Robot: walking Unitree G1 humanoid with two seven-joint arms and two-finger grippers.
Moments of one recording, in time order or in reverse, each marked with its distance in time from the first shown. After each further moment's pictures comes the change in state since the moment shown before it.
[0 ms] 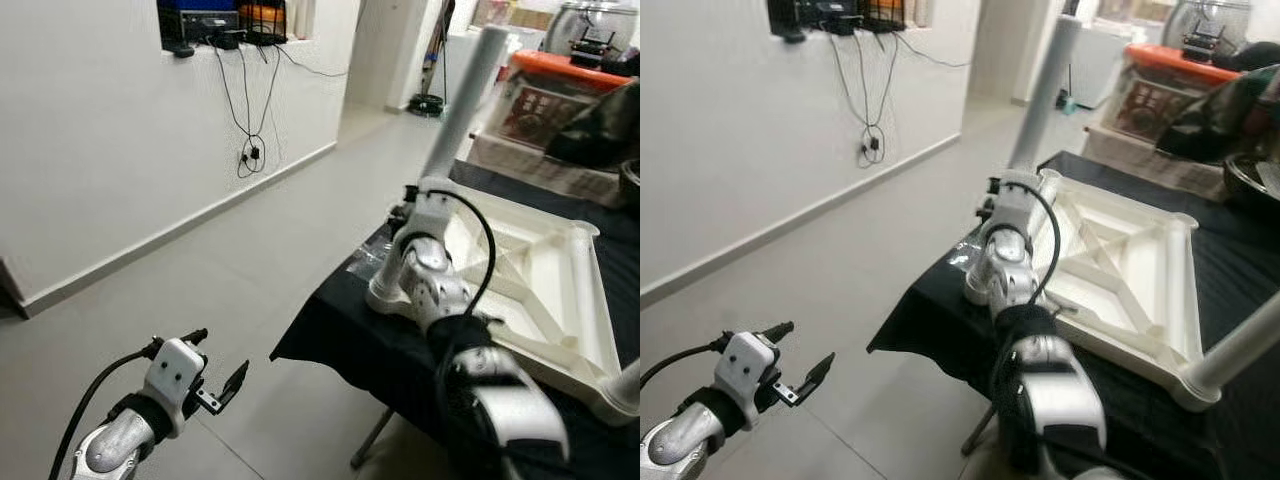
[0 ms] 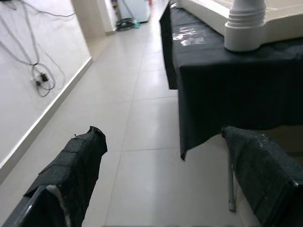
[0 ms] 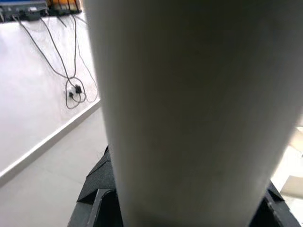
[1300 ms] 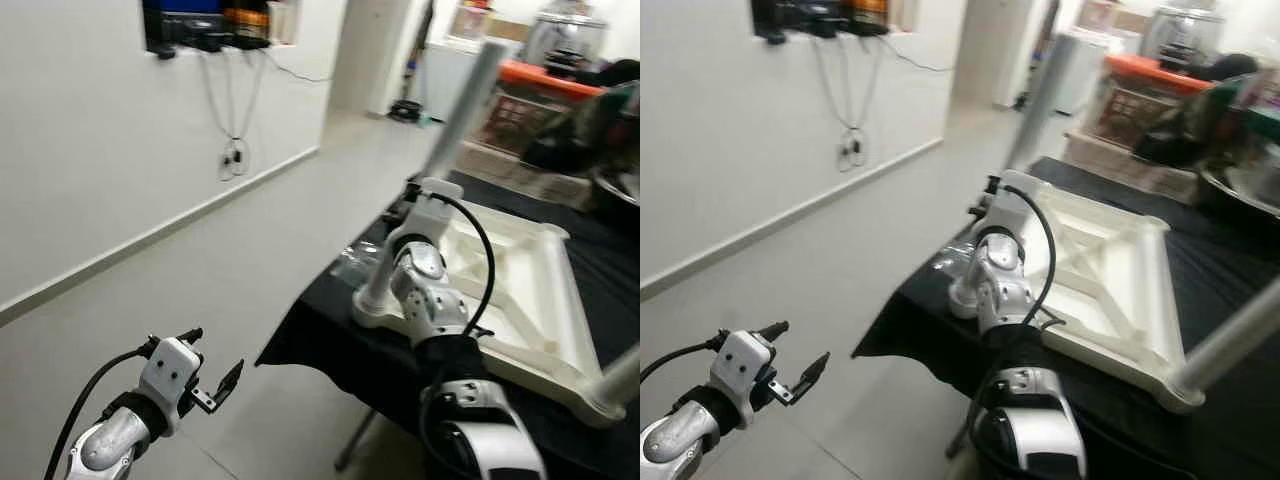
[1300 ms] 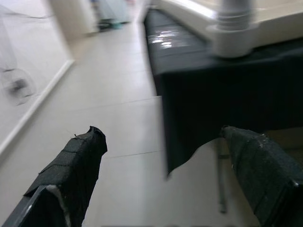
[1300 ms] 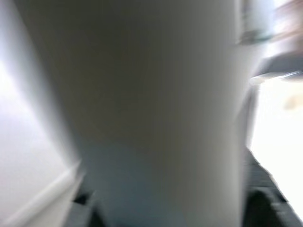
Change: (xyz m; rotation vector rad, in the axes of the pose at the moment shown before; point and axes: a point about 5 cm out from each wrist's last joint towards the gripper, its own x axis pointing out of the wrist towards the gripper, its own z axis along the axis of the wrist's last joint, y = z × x) left arm 0.004 0.003 -0.001 0.006 0.009 0.004; right arm -0.013 0.029 0.021 0.196 -0.030 0.474
